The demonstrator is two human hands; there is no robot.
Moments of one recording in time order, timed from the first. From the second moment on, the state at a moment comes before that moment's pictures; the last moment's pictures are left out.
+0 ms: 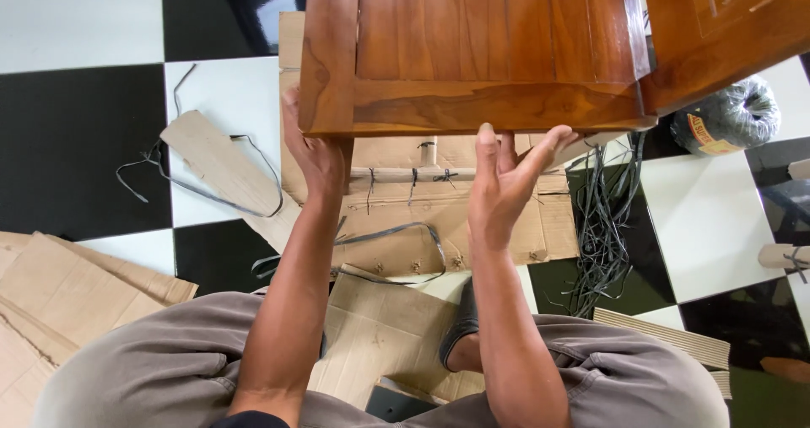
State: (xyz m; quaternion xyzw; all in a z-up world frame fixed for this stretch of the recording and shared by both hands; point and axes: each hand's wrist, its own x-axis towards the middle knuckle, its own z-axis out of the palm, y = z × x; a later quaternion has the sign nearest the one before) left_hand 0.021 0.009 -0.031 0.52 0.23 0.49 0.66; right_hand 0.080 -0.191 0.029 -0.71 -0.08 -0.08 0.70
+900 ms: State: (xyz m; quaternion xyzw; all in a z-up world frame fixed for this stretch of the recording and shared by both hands) left_hand 0.032 0.042 -0.030 0.63 0.21 0.32 0.68; right_hand 0.194 -0.182 0.007 -0.90 -0.16 -0.07 0.40
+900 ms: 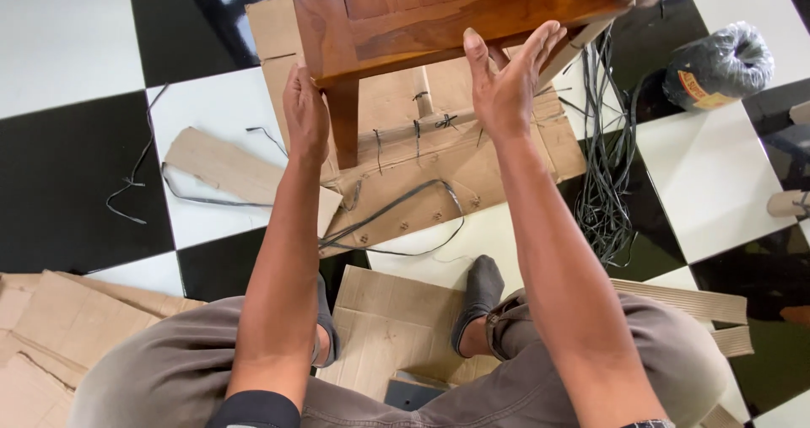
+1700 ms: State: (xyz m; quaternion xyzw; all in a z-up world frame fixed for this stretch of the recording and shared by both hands) left_hand 0.007 -0.146 -0.016 0.58 0.25 0.38 0.67; right_hand 0.204 -0.314 0.045 -0.72 -0.16 0.04 0.67
